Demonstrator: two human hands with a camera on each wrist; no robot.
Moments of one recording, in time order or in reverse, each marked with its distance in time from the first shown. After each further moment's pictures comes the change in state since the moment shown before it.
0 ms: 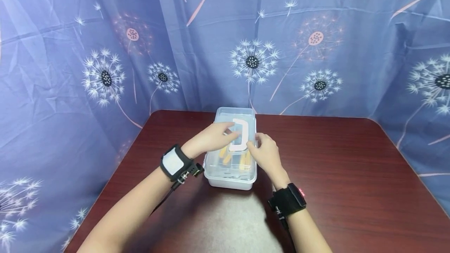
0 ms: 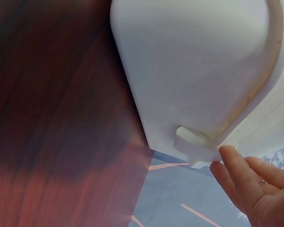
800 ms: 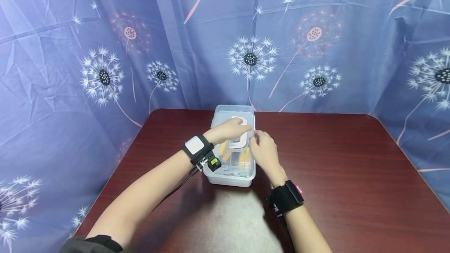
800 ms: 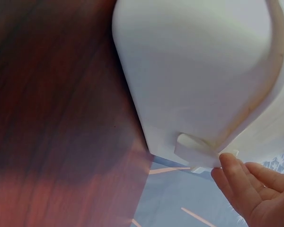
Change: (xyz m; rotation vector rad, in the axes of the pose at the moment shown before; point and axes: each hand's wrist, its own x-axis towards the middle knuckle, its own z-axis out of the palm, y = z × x) left_hand 0.038 0.020 0.016 -0.209 -0.119 -0.103; right_hand 0.001 -0.001 0.003 -0.005 0.063 -0.038
